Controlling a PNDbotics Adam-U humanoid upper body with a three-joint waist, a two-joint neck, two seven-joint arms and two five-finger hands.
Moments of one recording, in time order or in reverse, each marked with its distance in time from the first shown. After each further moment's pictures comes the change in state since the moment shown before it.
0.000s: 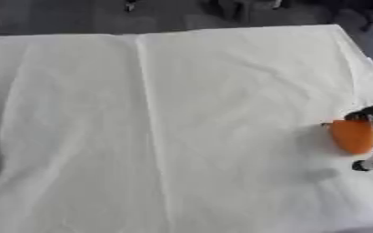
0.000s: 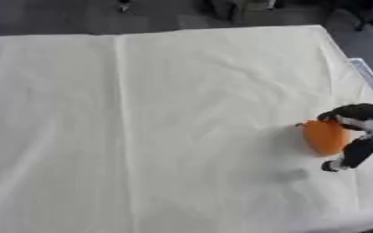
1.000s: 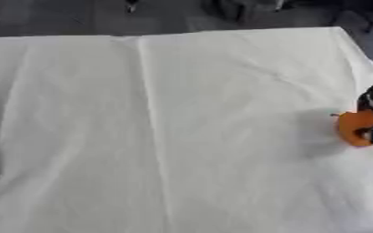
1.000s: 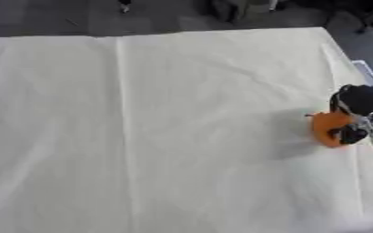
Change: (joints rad) left arm 0.000 -0.018 0.000 0.000 0.000 0.001 -0.004; right arm -0.103 0.015 0.076 0.168 0.137 0.093 -0.423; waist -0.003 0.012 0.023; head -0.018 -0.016
